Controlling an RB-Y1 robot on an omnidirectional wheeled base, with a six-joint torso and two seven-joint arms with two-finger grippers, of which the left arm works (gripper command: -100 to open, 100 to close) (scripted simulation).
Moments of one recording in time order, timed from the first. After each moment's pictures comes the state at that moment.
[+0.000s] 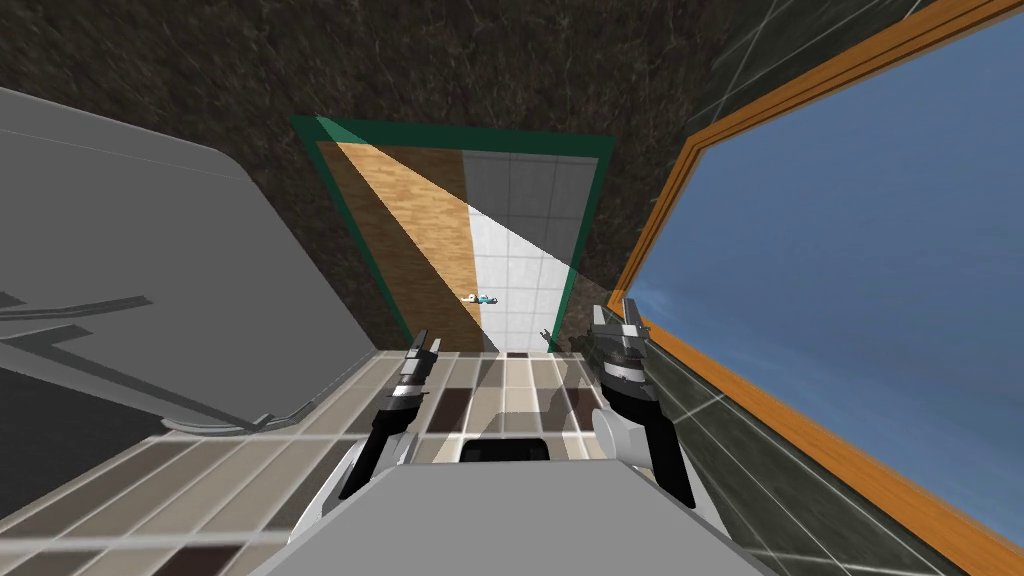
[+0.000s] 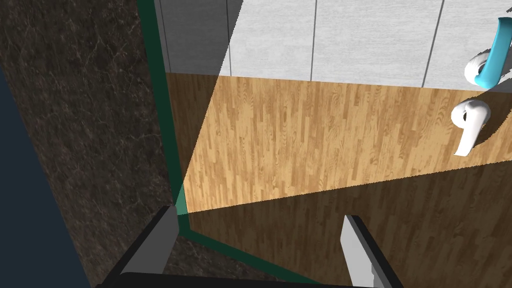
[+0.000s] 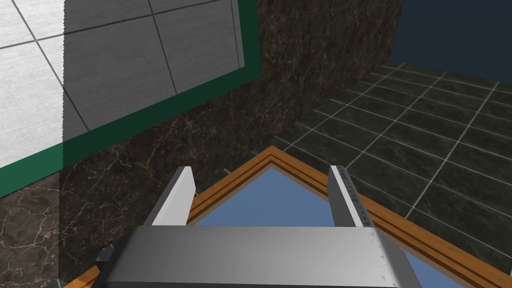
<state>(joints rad) 0.46 0.13 0.02 -1.88 -0.06 -0.55 0.21</state>
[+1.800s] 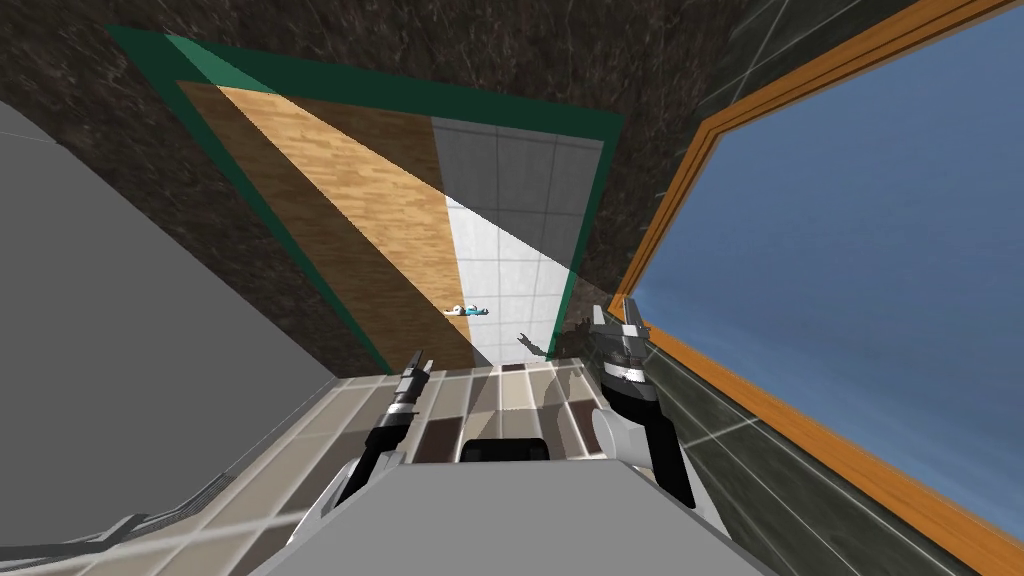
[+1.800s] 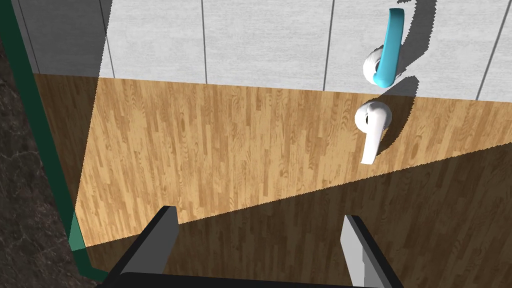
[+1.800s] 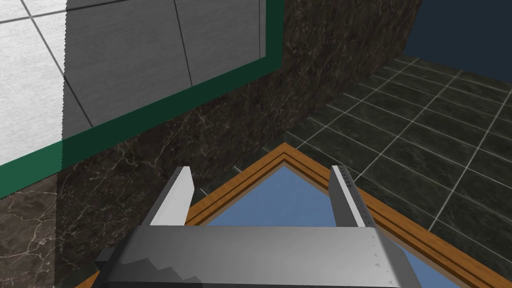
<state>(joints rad) 0.37 0.21 0.07 -1.46 -0.01 -0.69 0.24</state>
